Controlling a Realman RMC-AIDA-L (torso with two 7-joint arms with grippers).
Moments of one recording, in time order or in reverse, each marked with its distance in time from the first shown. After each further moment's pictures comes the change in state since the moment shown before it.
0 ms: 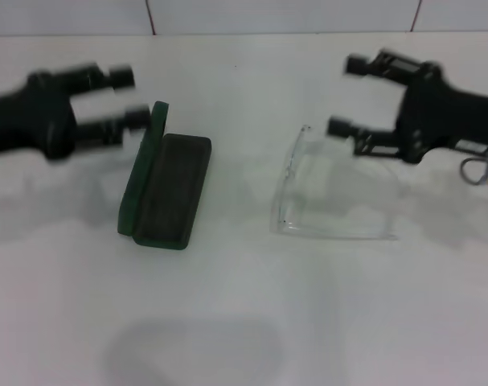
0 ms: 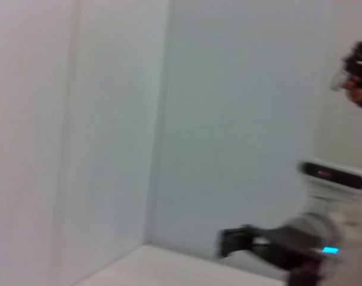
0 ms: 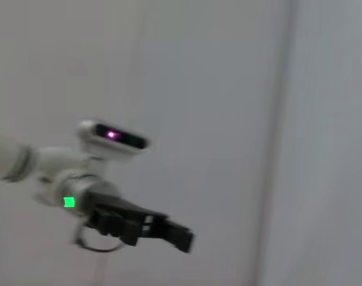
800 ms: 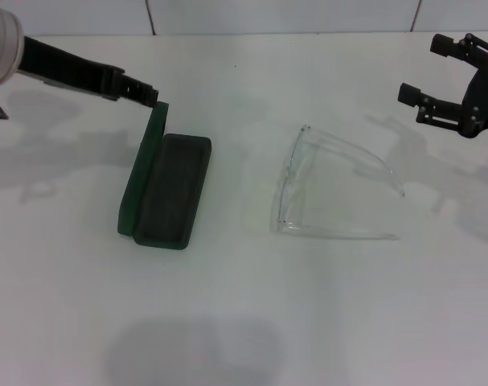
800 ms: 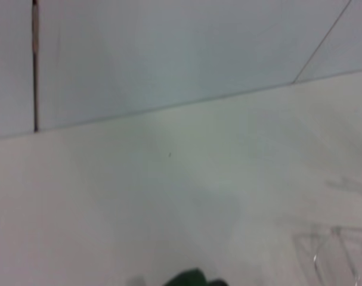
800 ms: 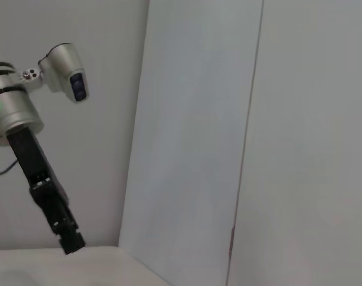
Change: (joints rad) left arm -0.190 -0.066 0.331 0.608 0.783 -0.268 -1.280; right arm -0.077 -0.038 0.105 0.003 0.015 0.162 -0.067
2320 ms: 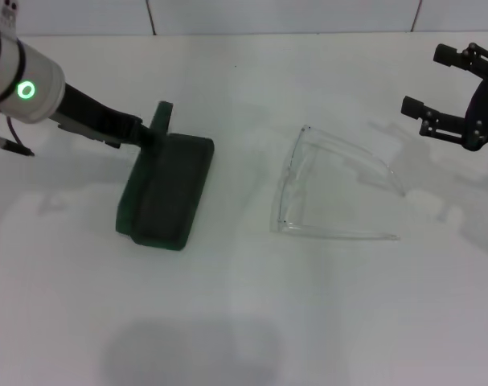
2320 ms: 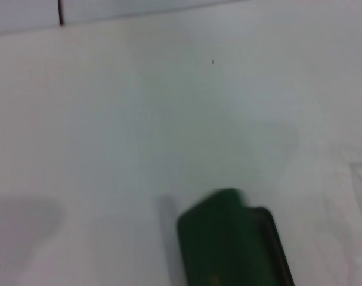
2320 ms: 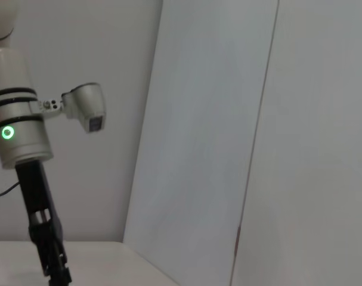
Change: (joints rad) left arm -0.034 -0.047 0.102 -0.098 0.180 -0.038 -0.098; right arm -0.020 0.000 0.001 0.010 -0.003 -0.025 -0.060
